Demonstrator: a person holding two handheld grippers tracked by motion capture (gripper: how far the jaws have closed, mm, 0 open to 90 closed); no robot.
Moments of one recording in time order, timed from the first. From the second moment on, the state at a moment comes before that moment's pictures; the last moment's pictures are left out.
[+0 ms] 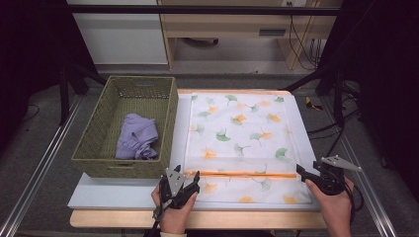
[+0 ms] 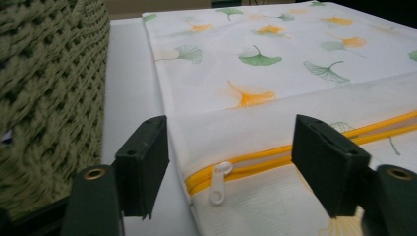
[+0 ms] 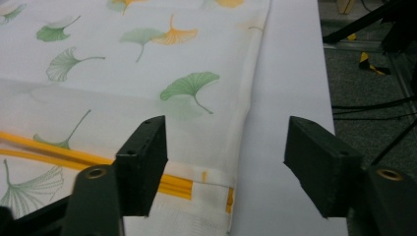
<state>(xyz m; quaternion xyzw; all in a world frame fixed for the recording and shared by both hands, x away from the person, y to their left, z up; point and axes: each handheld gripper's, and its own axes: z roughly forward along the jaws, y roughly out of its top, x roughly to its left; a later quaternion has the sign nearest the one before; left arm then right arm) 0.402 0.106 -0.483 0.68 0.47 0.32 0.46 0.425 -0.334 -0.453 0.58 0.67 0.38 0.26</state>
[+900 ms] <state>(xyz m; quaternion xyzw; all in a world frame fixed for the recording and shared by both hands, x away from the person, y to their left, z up) 0.443 0.078 -0.437 0.77 0.36 0.19 0.48 0.415 -0.278 -0.428 0.47 0.72 0.40 0.32</state>
